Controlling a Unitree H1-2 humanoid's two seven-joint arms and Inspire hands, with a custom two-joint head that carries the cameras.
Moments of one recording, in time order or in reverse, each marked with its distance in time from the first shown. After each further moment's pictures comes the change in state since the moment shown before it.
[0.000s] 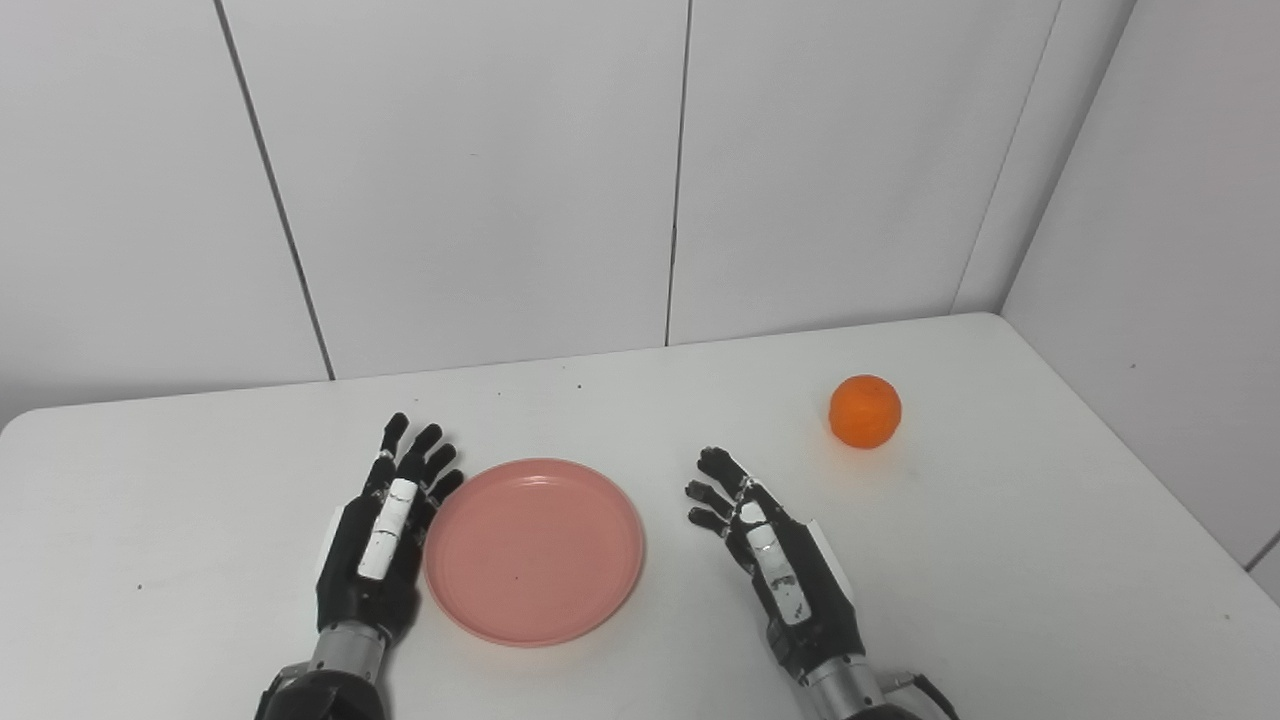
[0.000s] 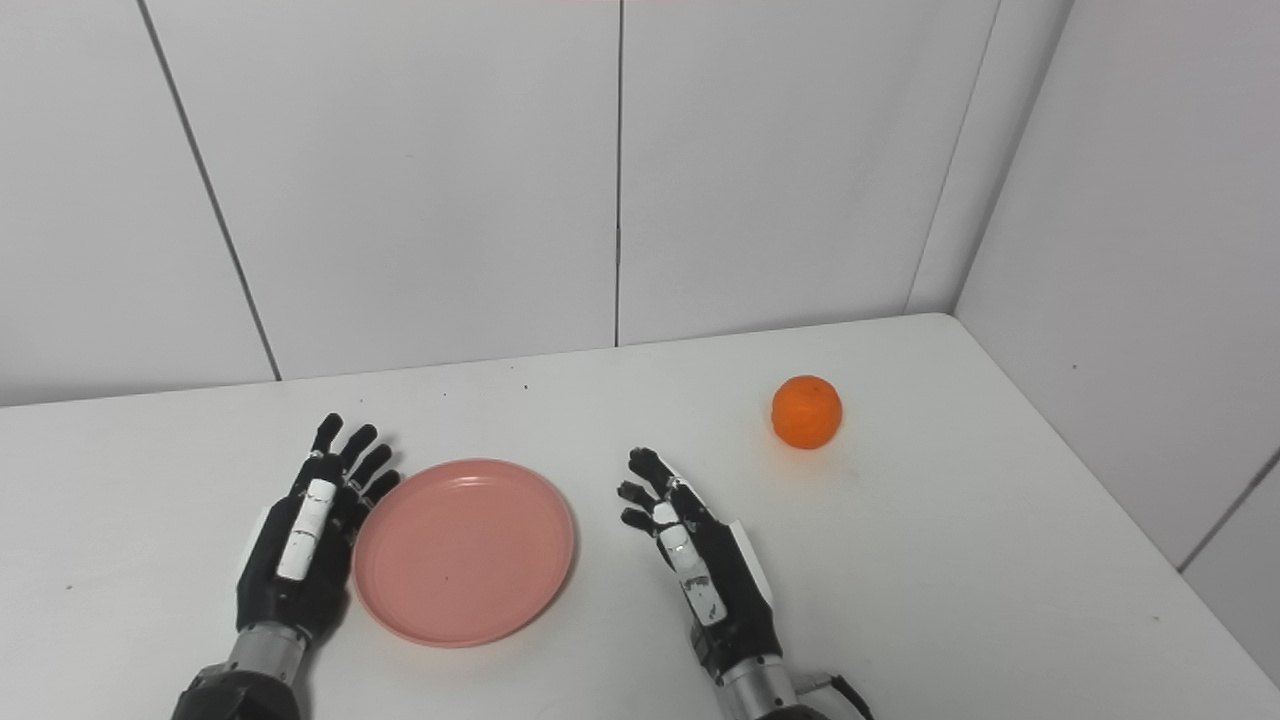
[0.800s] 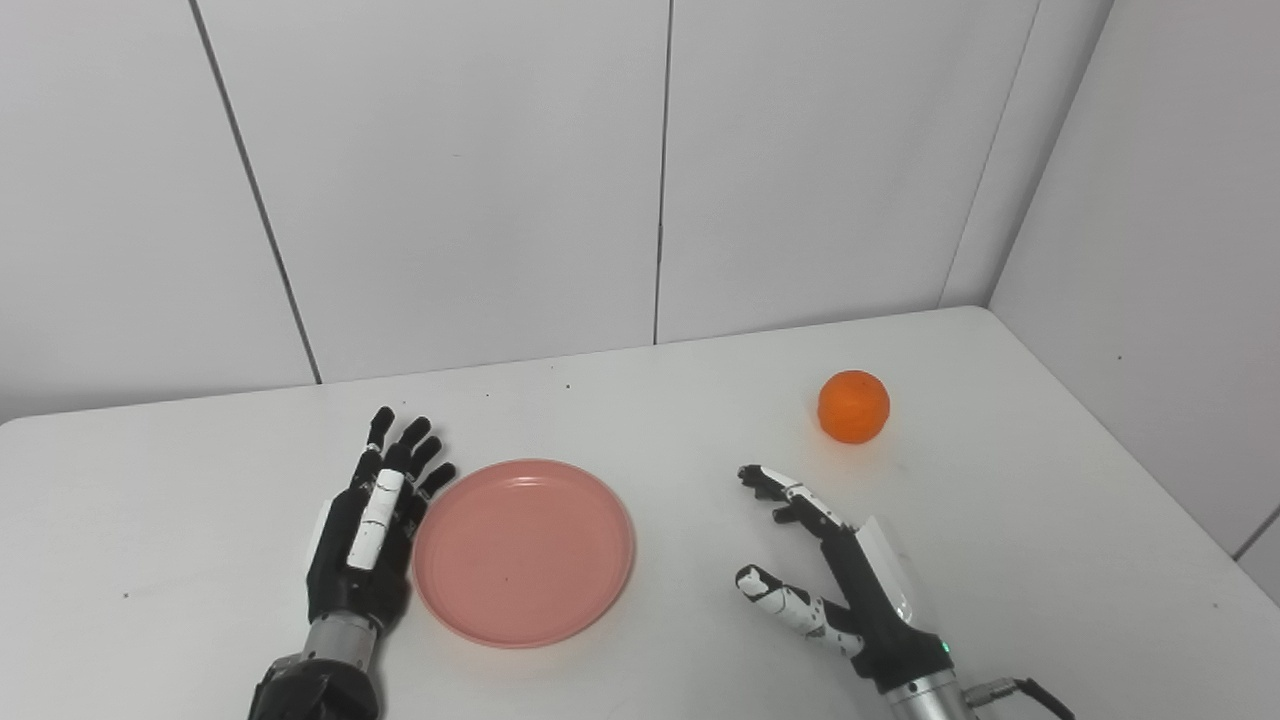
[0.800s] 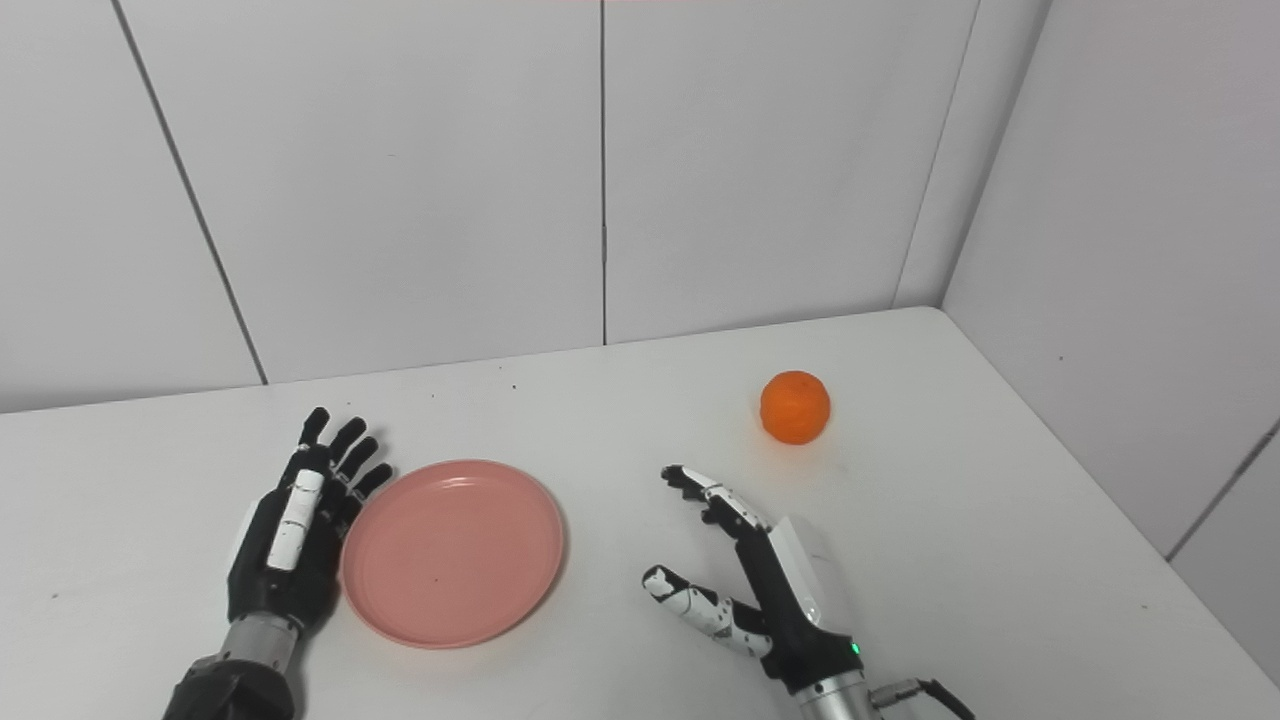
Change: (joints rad) left arm -0.032 0.004 0.029 0.044 -0.012 -0.014 0.001; right arm 0.056 -0.136 -0.016 -0.225 -0.691 -0.096 -0.166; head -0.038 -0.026
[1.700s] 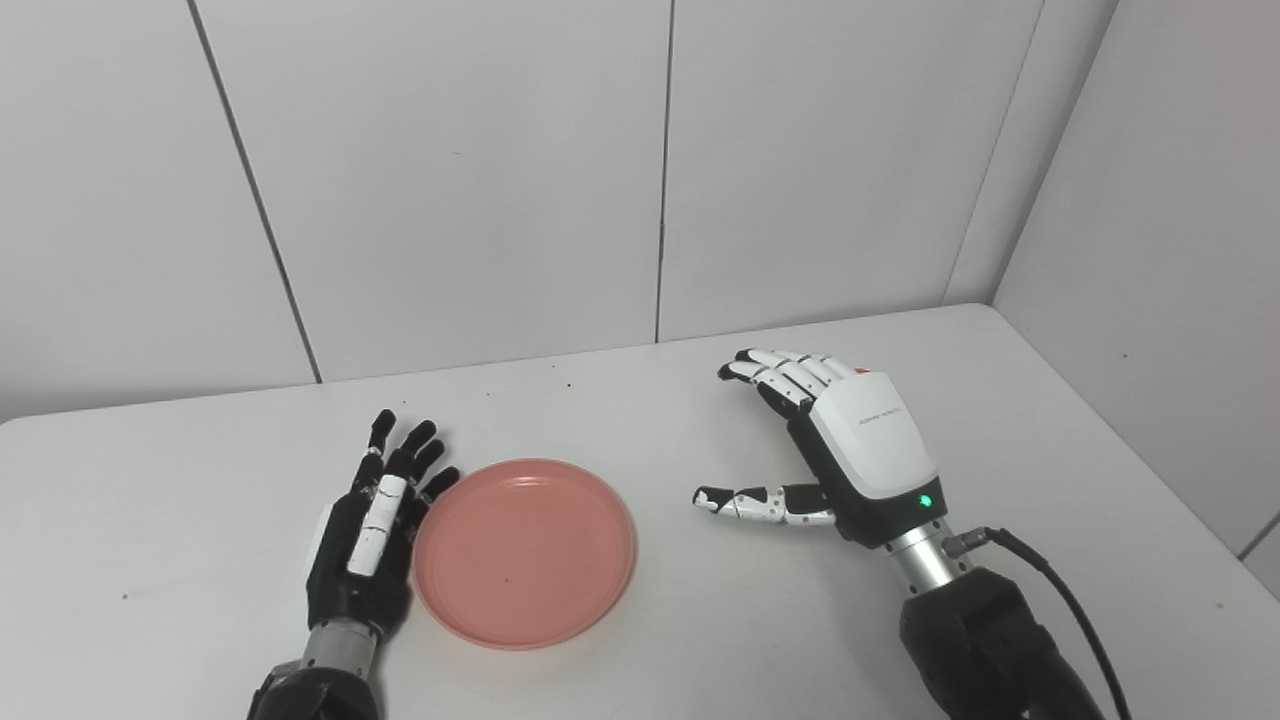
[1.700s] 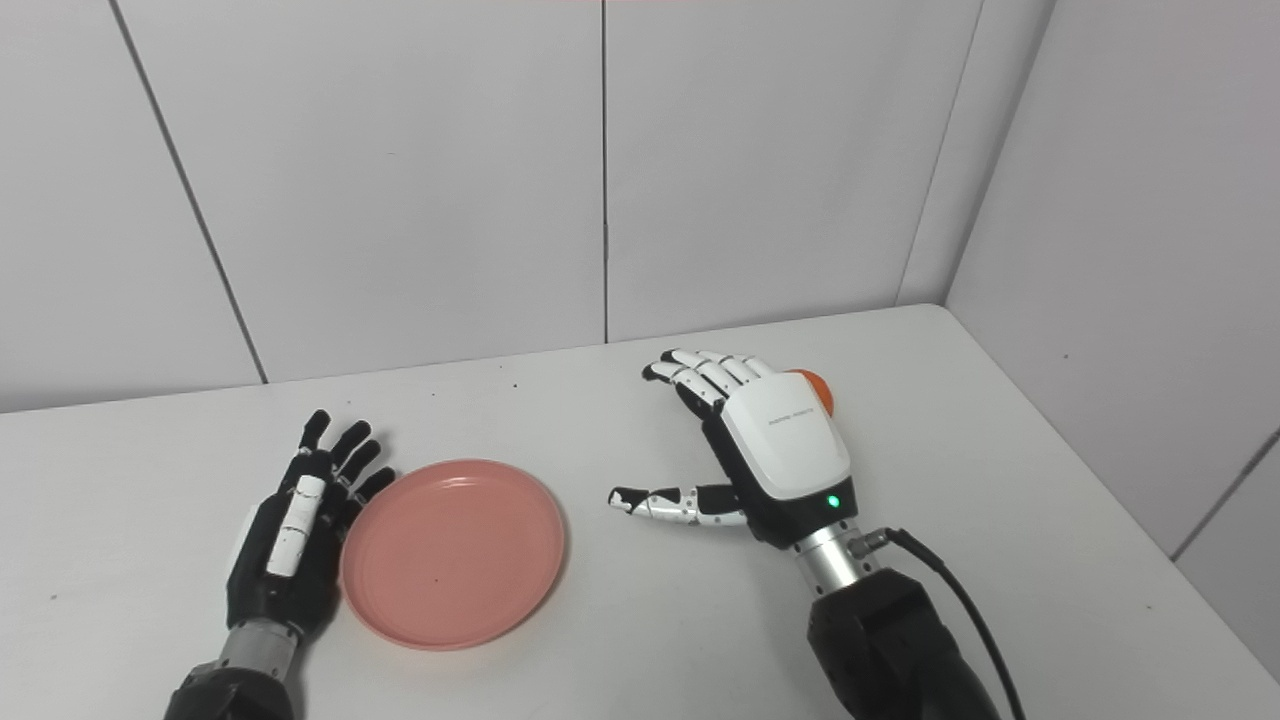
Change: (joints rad) left arm 0.026 0.001 -0.019 -0.043 -0.001 0.016 -0.001; right arm -0.258 -0.148 0.043 0.023 -0.464 0.139 0.027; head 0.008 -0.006
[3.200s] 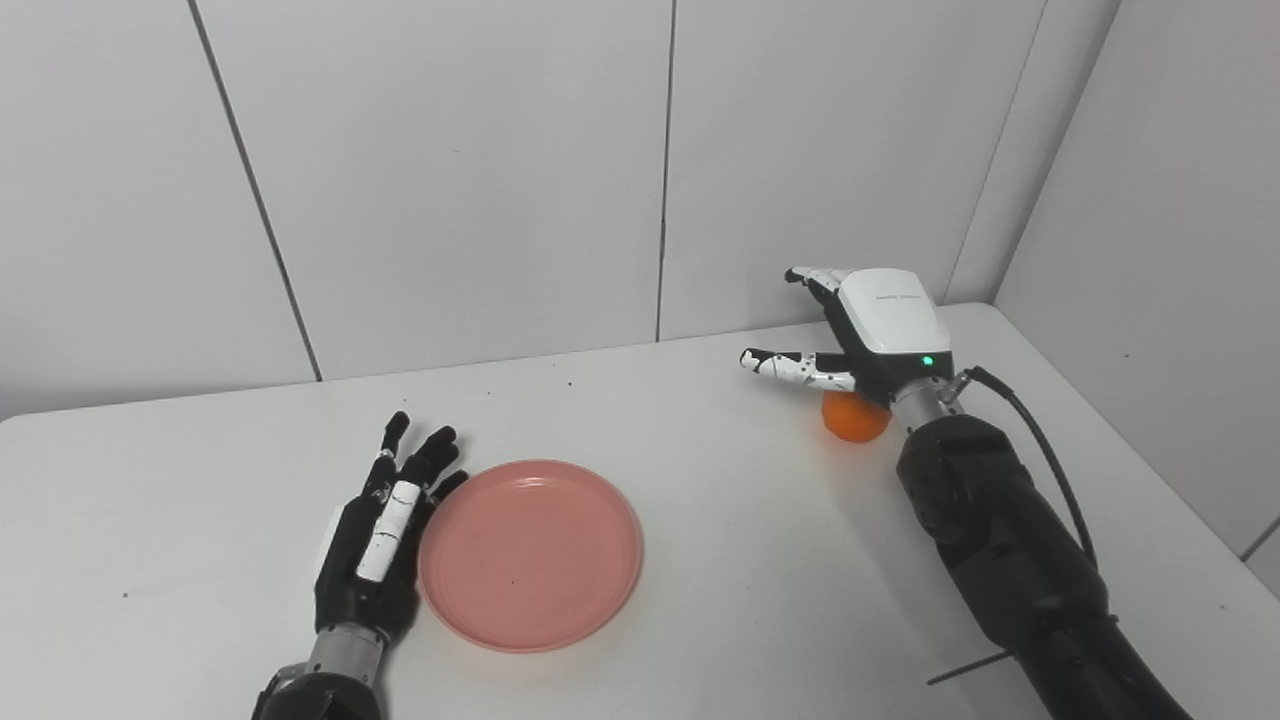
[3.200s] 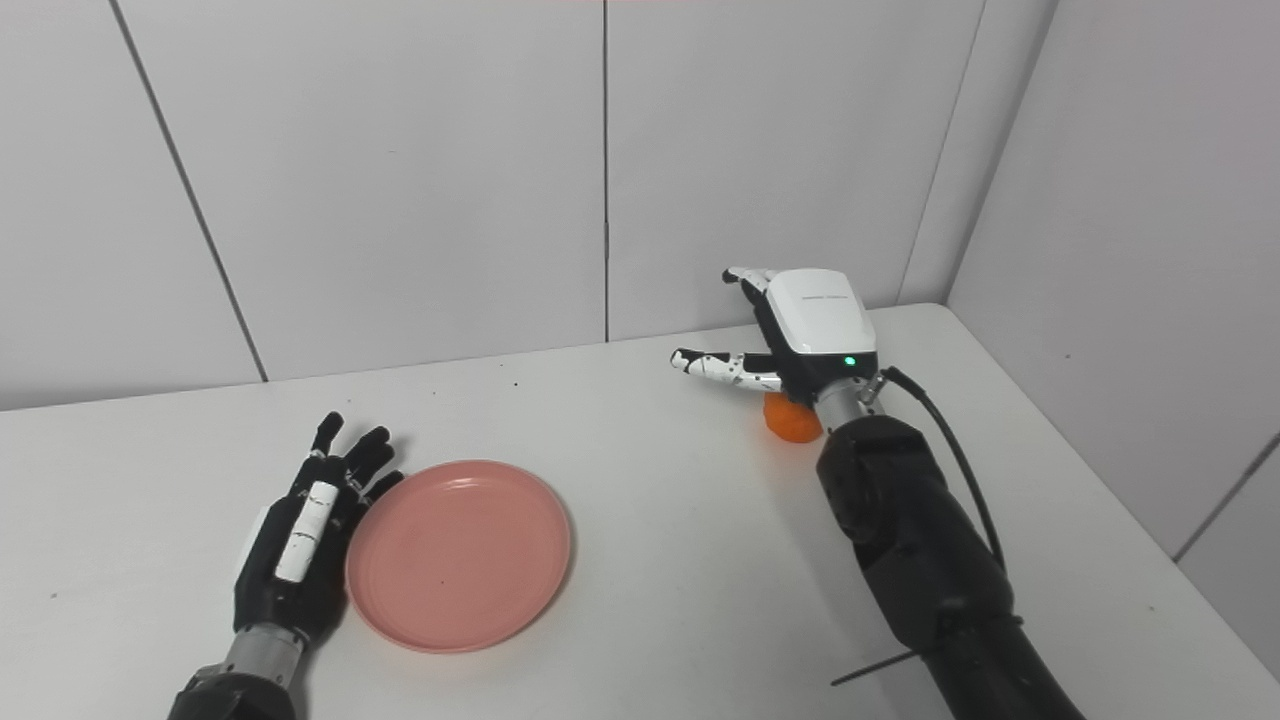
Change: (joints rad) left arm 0.016 0.006 -0.030 -0.028 0.001 0.012 -0.009; right arm -0.310 -0.149 0.048 0.419 0.056 0.205 0.035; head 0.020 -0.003
